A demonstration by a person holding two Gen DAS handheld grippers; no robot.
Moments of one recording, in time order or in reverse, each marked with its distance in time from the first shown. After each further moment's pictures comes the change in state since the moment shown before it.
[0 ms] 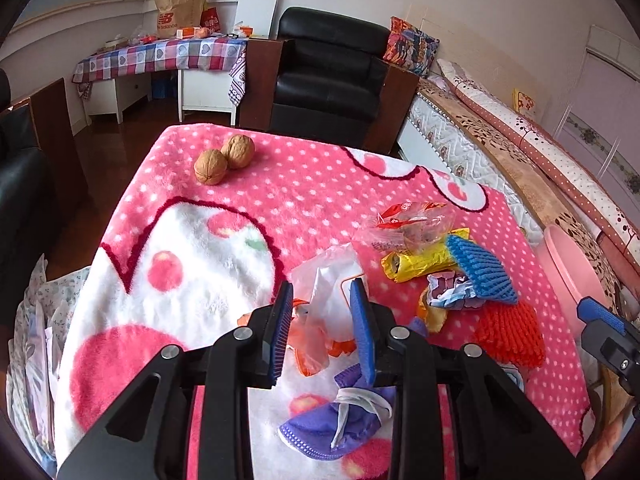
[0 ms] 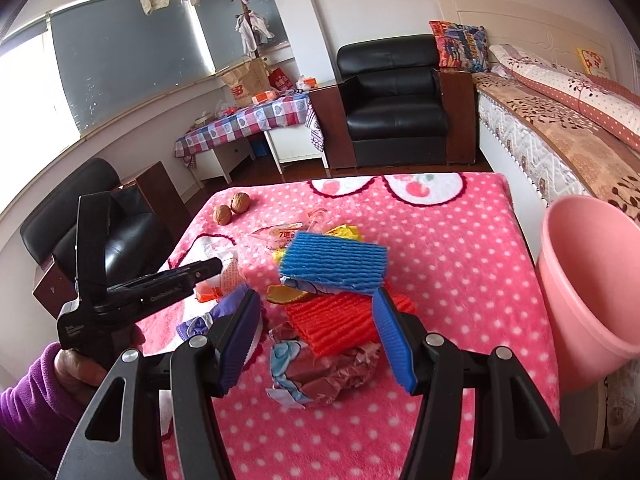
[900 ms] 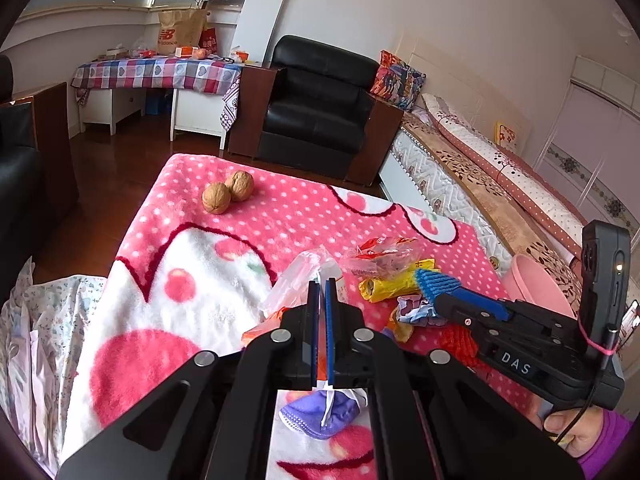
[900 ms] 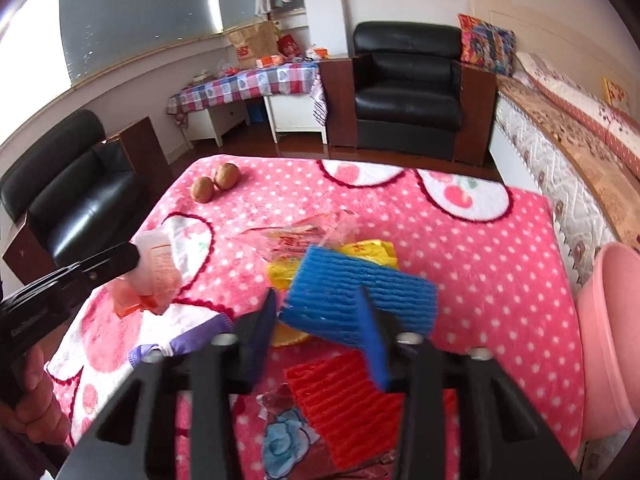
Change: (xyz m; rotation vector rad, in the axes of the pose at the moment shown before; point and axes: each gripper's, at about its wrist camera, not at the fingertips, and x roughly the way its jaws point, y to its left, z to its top) left arm -0.044 0.008 0.003 -0.042 -0.113 -0.077; right arm 0.090 0.016 0.023 -0.090 0.118 -0.077
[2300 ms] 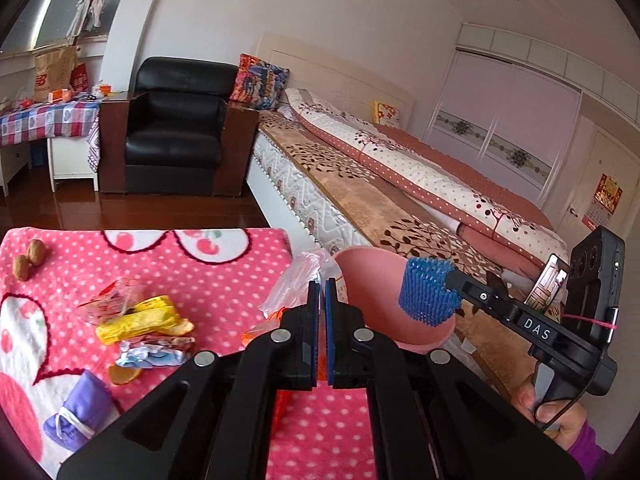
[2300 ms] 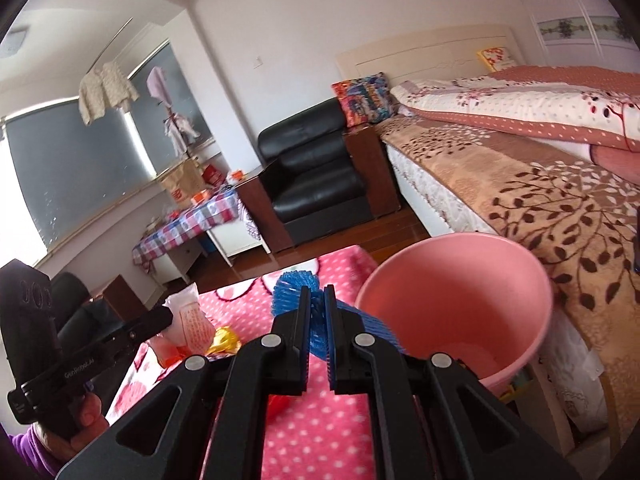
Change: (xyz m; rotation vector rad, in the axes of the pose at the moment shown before) left arm 0.008 -0.221 0.002 0.236 -0.004 -0.364; right arm -0.213 -0.195 -0.064 0.400 -0.401 -0.067
